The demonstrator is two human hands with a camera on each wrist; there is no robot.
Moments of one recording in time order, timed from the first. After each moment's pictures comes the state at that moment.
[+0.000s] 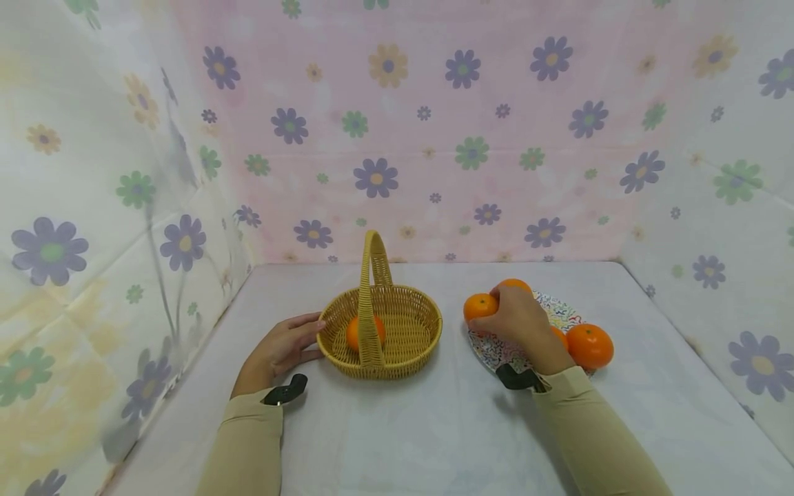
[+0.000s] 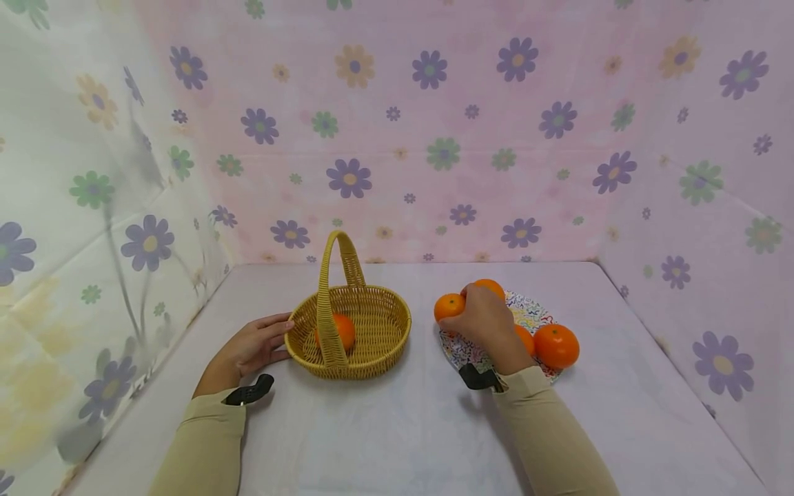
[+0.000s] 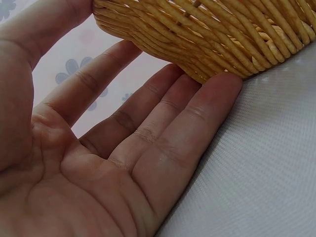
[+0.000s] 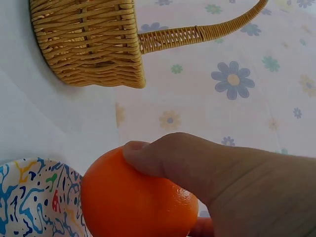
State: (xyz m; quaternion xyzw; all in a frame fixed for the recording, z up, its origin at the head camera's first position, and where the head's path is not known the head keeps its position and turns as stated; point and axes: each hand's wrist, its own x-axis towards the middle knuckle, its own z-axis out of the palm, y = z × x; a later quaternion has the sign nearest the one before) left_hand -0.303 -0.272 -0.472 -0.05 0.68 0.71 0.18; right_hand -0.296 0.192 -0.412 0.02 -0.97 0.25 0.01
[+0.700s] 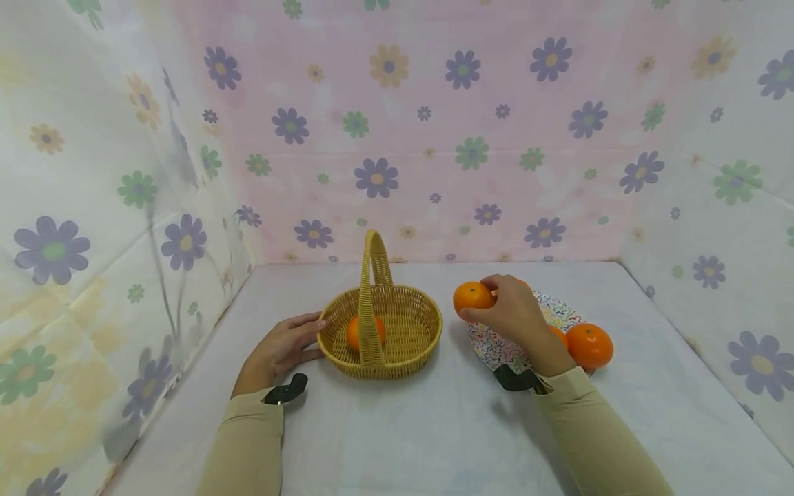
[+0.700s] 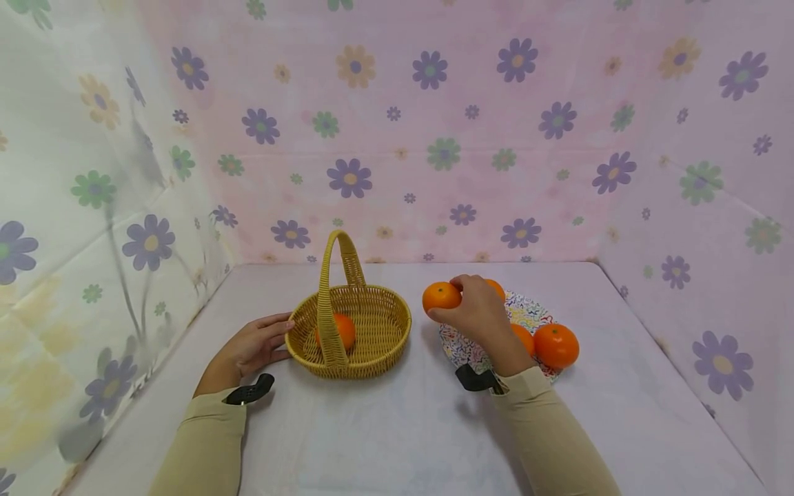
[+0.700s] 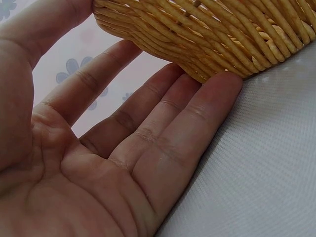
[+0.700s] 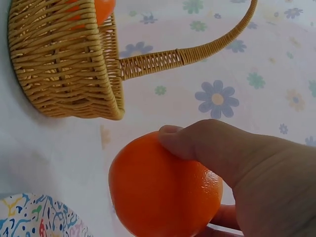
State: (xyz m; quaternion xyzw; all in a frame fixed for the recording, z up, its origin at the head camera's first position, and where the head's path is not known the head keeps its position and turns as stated) left_hand -0.304 -0.272 -0.472 -0.06 0.68 0.71 0.18; right_hand -0.289 0.184 -0.403 0.09 -0.94 0.32 0.09
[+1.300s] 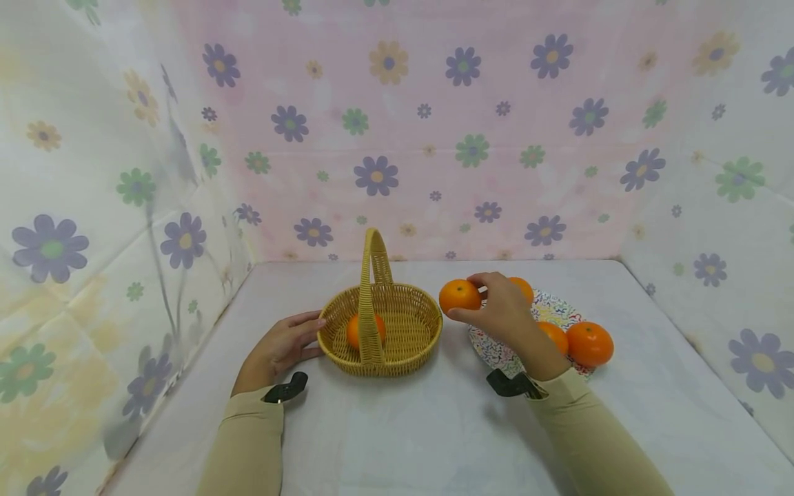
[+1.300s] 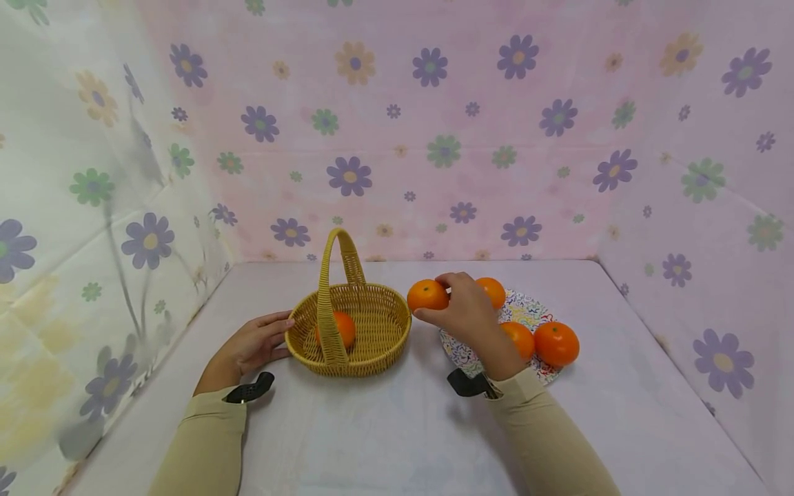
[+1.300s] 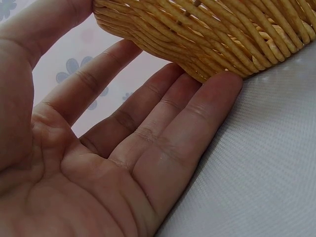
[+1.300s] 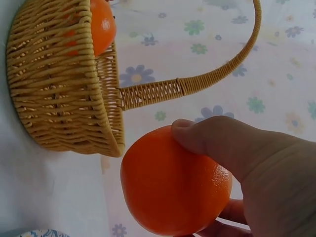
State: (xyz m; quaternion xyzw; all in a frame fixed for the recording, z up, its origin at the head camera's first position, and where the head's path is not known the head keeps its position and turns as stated) left_hand -0.303 -0.272 -0.472 -0.06 0.68 0.71 0.18; right_hand -0.275 0.163 -0.391 0.11 -0.93 0.34 0.09
